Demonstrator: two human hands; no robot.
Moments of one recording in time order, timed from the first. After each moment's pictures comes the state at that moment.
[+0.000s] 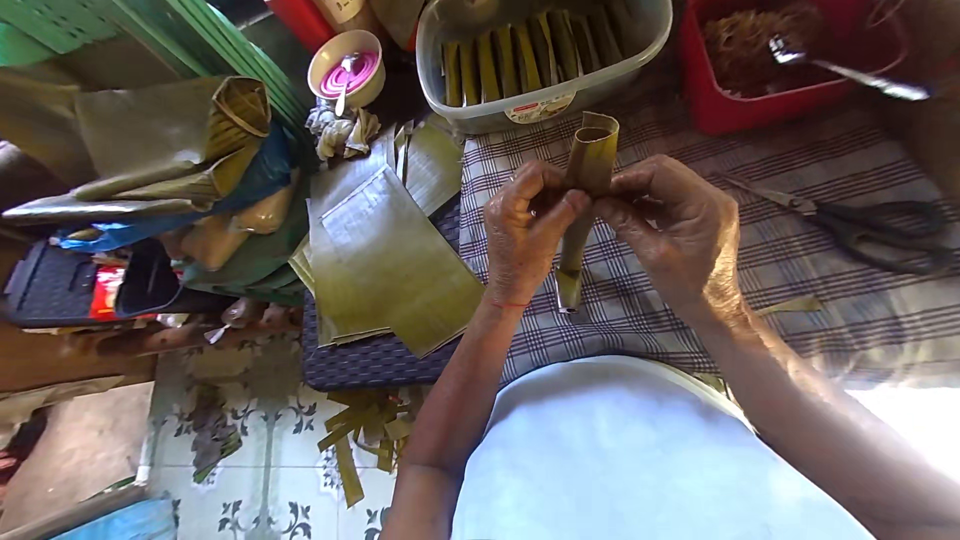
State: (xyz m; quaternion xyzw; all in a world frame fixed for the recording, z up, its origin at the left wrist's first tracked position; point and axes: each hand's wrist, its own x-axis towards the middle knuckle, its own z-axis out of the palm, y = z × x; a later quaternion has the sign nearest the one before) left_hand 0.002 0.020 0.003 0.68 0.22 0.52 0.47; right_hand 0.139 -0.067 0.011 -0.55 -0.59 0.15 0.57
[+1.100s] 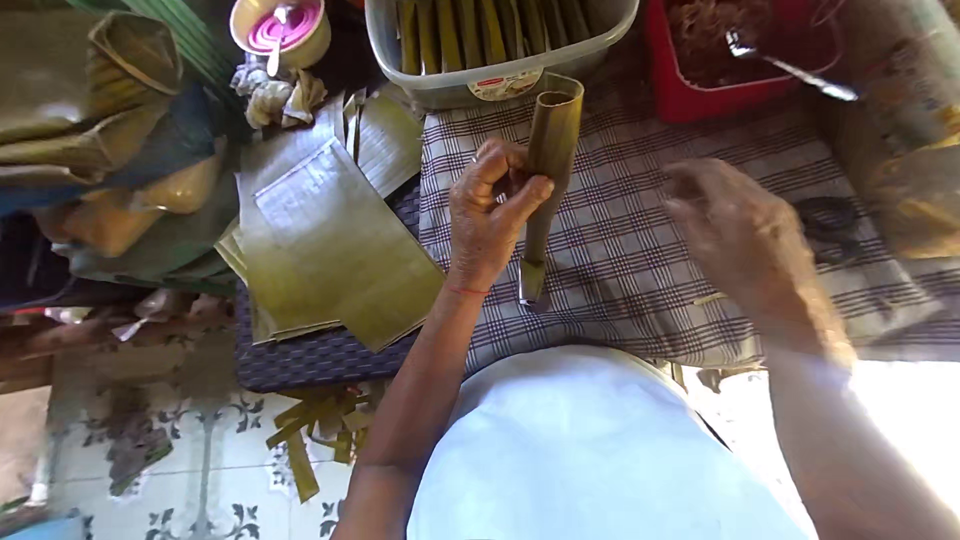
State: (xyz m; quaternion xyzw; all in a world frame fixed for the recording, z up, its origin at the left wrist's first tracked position) left_hand 0.004 0.024 -0.011 0.66 0.20 0.51 0.51; right_hand 0.220 -0.116 0.000 -0.76 -0.61 0.09 0.23
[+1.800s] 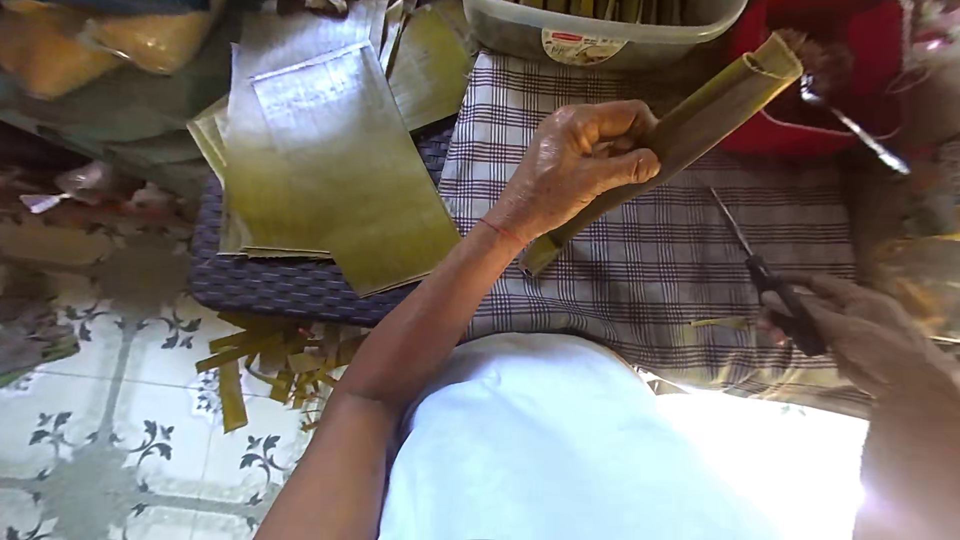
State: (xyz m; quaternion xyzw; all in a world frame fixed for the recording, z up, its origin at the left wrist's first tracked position) left_hand 0.011 0.035 0.002 0.64 0.12 0.41 0.64; right_hand 0.345 -0.196 -0.035 -0.77 -0.34 0.44 0.31
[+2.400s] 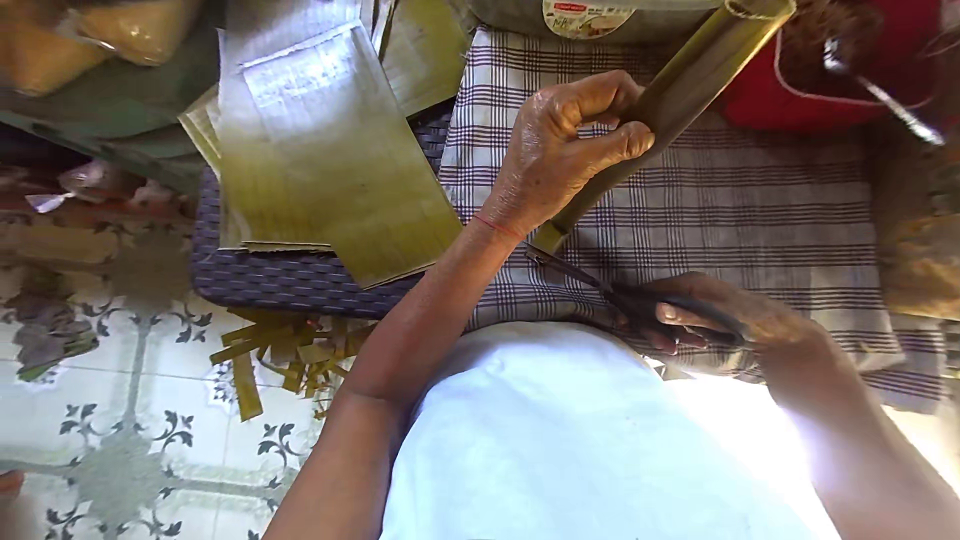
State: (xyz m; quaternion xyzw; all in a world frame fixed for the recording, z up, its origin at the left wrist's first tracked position) left_hand 0.006 0.035 -0.006 0.66 0.15 0.49 0.56; right_hand 0.254 -0.134 -0.054 -0.44 -0.46 0.76 0.15
